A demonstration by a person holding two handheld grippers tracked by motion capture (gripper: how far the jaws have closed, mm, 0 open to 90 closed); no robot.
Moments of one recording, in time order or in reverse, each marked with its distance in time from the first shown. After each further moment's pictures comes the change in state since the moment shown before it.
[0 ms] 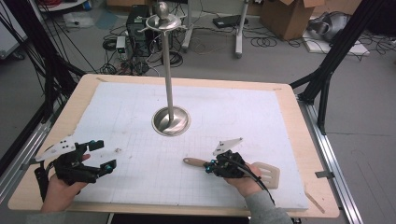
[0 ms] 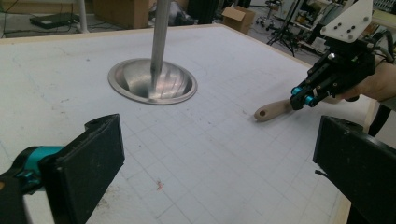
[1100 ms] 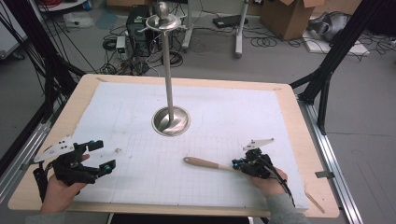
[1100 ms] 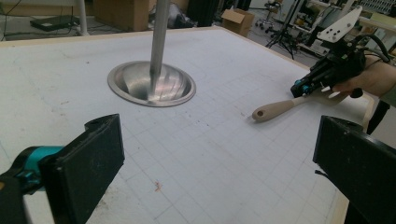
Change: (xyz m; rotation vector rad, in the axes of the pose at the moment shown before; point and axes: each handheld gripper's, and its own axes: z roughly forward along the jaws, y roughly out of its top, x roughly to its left) left arm -0.002 0.001 -0.002 -0.011 -0.002 -0.001; right arm -0.044 -0.053 -0.046 0.021 -0.178 0.220
